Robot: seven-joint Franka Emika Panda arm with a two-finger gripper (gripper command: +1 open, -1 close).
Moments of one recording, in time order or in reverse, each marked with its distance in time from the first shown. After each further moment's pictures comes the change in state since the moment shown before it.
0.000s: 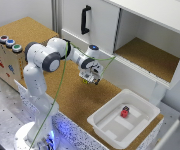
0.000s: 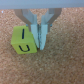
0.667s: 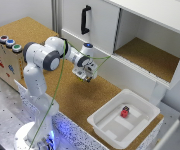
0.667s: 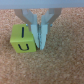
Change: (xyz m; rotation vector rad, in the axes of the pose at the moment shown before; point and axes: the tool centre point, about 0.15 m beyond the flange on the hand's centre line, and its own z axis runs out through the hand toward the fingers) arm 0.000 -0.056 0.005 -0.042 -0.011 0.110
